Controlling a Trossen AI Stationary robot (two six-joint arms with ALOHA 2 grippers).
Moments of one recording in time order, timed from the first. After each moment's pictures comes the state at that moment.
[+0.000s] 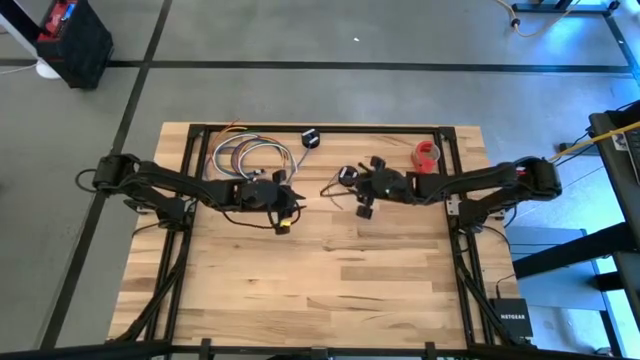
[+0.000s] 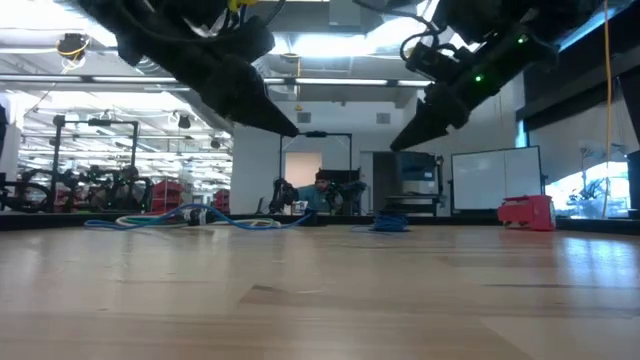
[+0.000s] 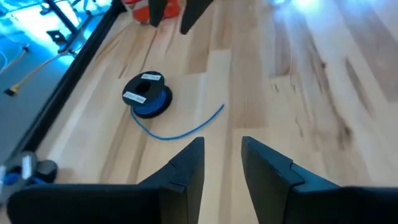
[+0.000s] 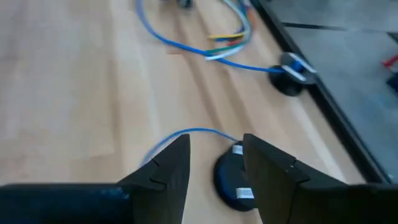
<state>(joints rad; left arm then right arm) 0.01 1.40 0.70 0.17 -0.24 0.16 -0.09 1.35 0.66 0.07 0.29 -0.10</state>
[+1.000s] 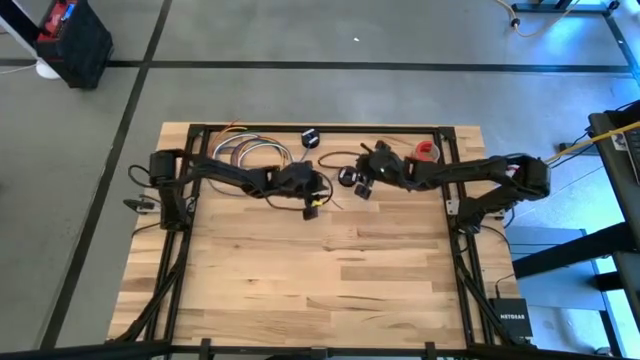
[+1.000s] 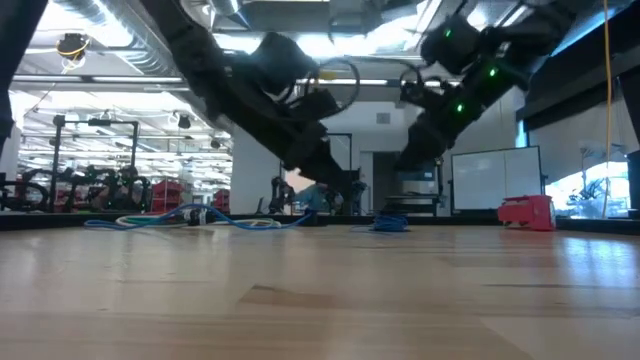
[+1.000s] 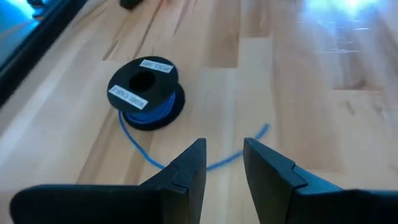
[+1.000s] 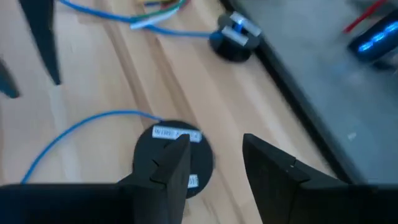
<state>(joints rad) 0.19 1.82 0.93 0.31 -0.04 0.13 -0.29 1.41 0.67 0.12 0.30 -0.17</state>
